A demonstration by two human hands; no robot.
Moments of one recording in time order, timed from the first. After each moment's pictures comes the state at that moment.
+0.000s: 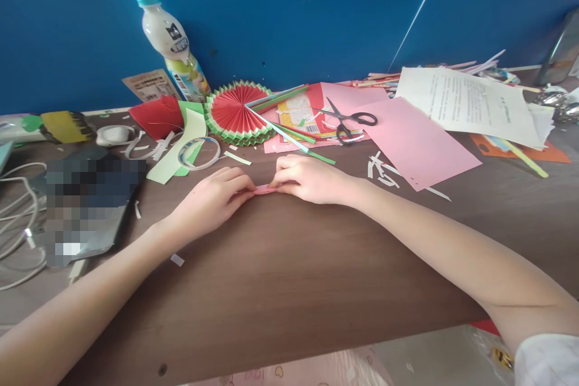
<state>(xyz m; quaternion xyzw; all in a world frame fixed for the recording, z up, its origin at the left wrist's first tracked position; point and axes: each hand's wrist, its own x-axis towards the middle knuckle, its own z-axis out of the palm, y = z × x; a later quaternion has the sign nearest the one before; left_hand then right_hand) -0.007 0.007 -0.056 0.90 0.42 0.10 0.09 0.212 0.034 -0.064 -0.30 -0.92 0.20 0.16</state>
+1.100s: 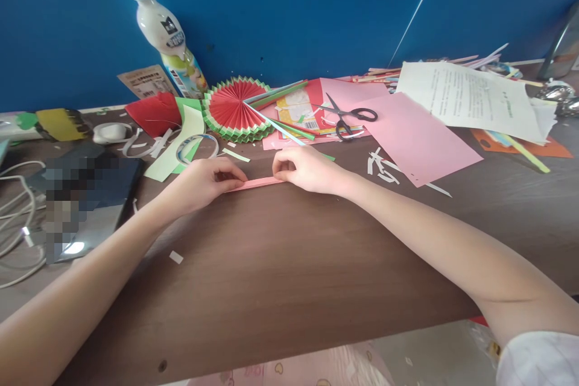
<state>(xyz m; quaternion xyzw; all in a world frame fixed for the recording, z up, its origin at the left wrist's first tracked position) -0.020 0.029 -0.049 0.81 0.50 0.15 0.26 0.205 0.040 -0.067 -0.45 -0.82 0.31 0.19</state>
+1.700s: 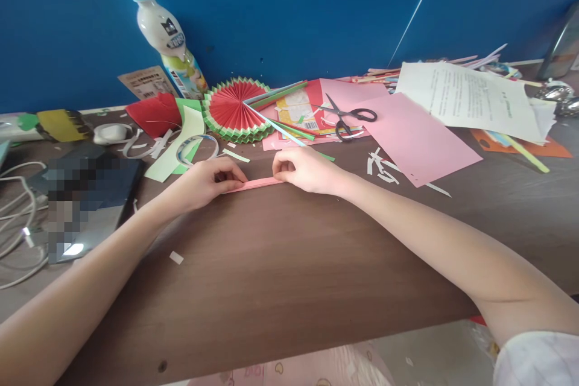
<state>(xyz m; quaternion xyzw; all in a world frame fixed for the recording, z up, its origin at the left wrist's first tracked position) -0.026 0.035 -0.057 0.83 0.46 0.15 0.30 0.204 0.040 -0.067 -0.45 -0.81 0.31 0.19</state>
